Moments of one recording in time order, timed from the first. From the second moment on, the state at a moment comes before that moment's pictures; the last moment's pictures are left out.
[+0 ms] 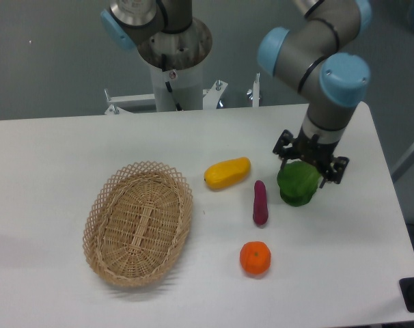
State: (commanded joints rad) arm 2.70 -1.91 -1.79 -0.91 1.49 1.21
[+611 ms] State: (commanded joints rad) arm 2.61 -1.96 -1.86 -0.77 1.51 1.00
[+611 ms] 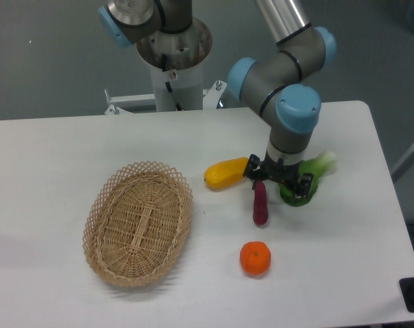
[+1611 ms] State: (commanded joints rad) arm 2.56 -2.04 -1.86 -0.68 1.61 0.99
